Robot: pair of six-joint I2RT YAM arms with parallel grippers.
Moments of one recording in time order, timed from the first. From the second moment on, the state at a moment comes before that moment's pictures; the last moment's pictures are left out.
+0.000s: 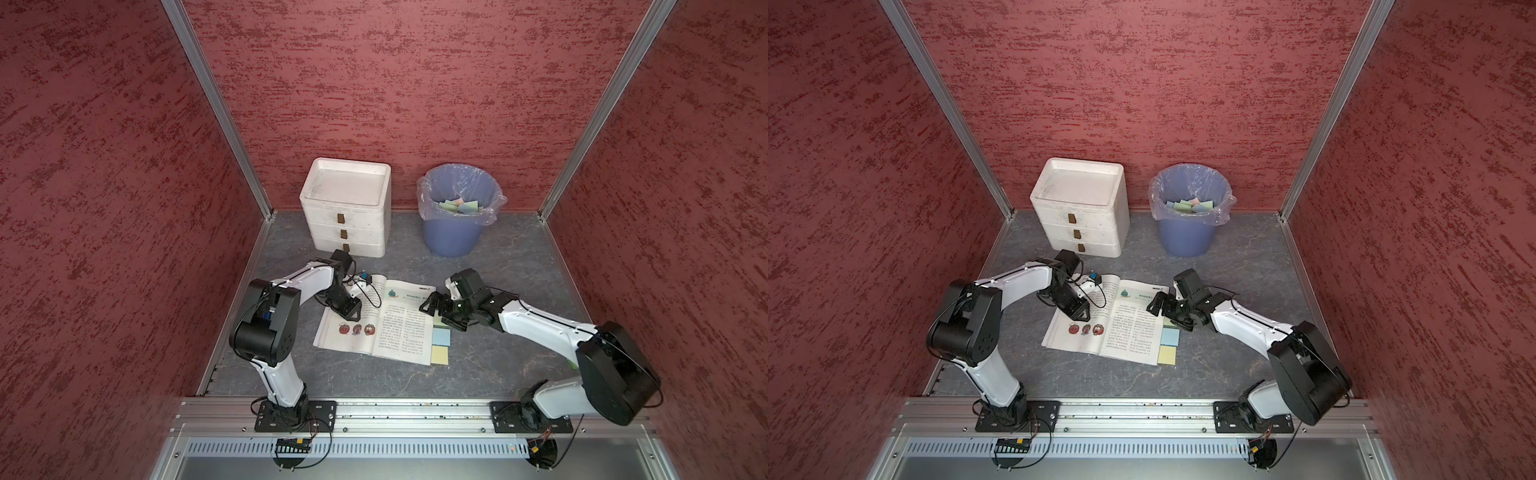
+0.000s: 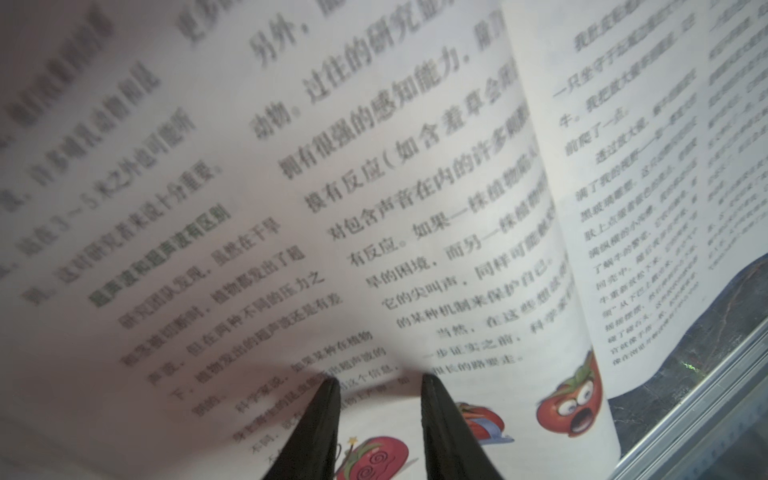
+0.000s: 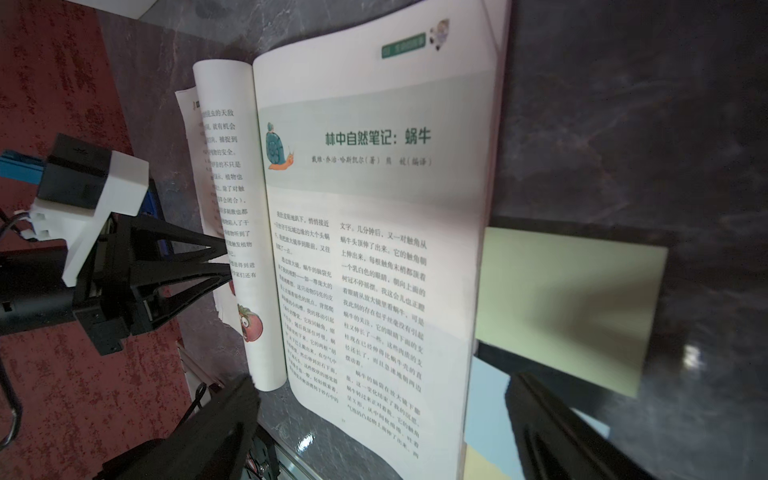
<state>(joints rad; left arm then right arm) -0.27 1.75 1.07 -0.88 0.31 0.42 0.57 1.46 0.75 -0.24 -0.37 0.91</state>
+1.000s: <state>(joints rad) -0.27 1.76 1.06 -0.87 0.30 0.42 0.61 1.60 0.85 -0.13 -0.45 0.92</state>
